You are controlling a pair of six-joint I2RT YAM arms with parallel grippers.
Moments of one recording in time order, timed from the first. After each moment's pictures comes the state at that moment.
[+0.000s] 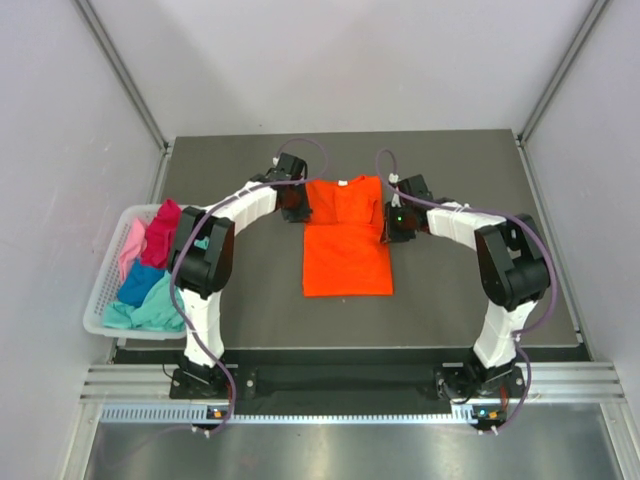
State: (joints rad) left arm -0.40 2.03 1.51 -0.47 0.05 -0.56; right arm 0.37 1.84 1.13 -0.28 -0.18 0.33
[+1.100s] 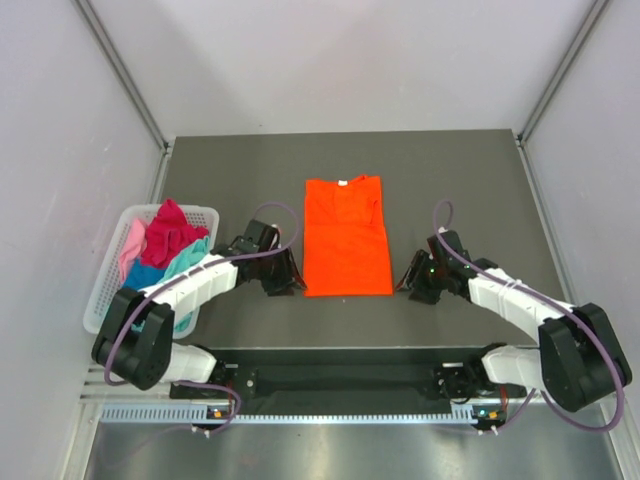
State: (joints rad) left arm -0.46 1.36 0.73 -0.43 0.29 -0.75; right arm 0.40 1.22 0.55 -0.36 -0.17 0.85
